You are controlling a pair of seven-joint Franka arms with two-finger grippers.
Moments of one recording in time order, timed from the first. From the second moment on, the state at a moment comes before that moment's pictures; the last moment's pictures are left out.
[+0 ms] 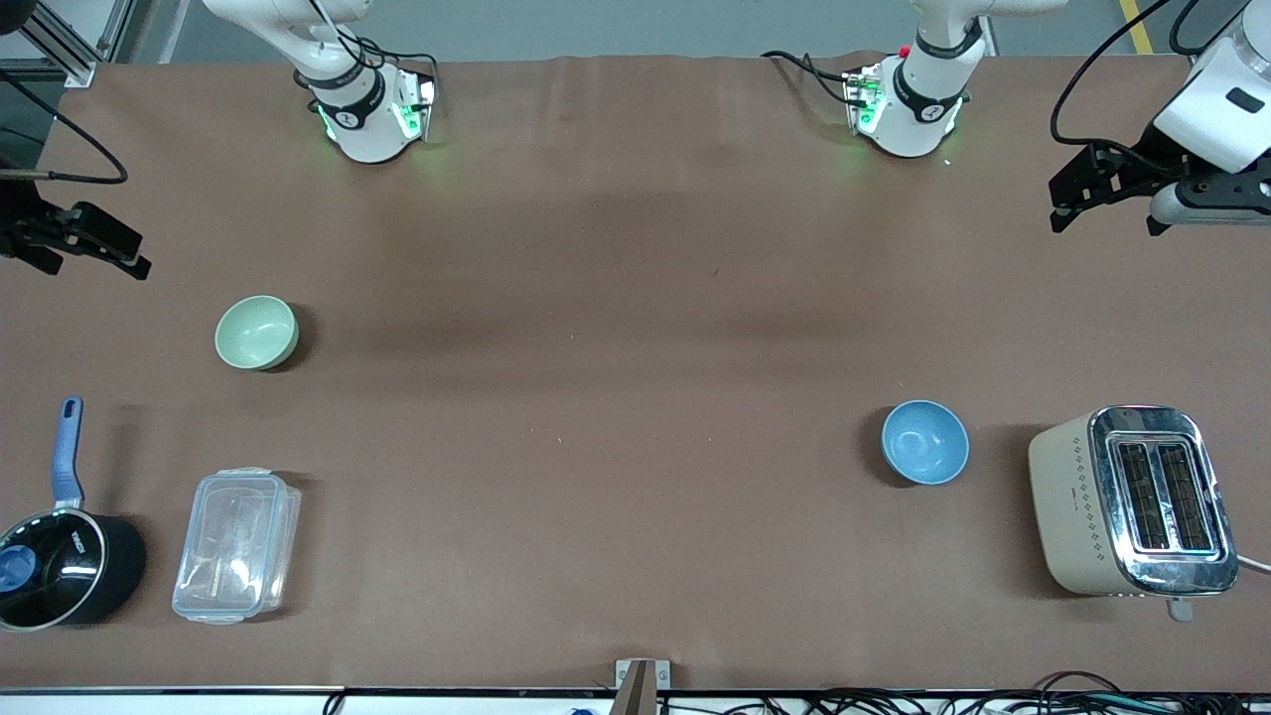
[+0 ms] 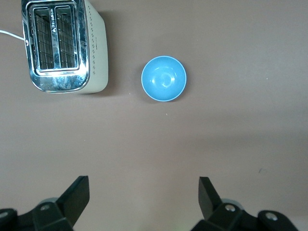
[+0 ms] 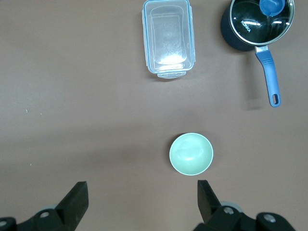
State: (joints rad) left arm -0.08 -0.12 -0.06 -1.65 0.03 1.58 -0.06; right arm -0.01 -0.03 -0.02 -1.58 0.00 1.59 0.05
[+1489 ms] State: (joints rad) left arm -0.05 0.26 -0.06 -1.98 0.03 2.21 -0.06; right arm -0.01 0.02 -0.05 -1.57 0.00 1.55 0.01
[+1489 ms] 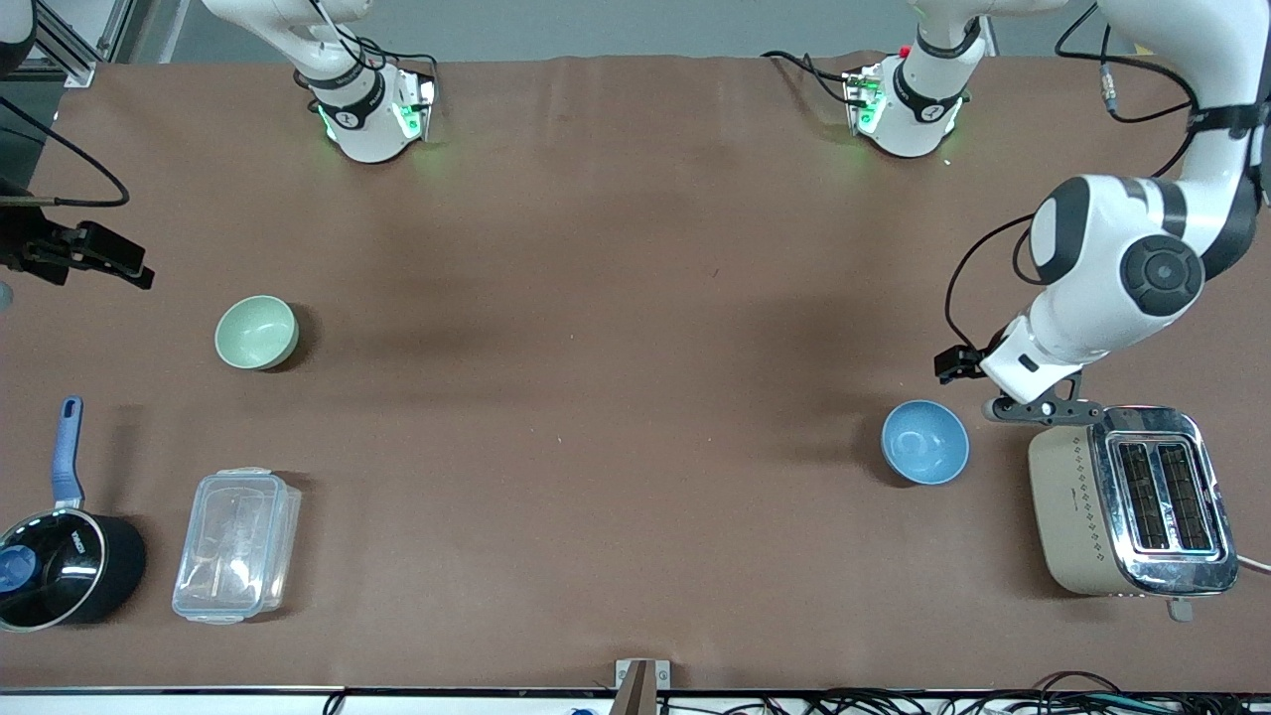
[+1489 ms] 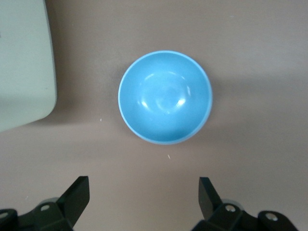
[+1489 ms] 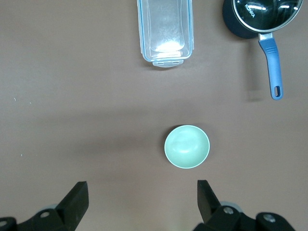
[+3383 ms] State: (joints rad) left arm -0.06 0.47 -0.37 -1.87 0.03 2.35 -0.59; right arm -0.43 0.40 -0.07 -2.11 0.33 2.18 -0.78
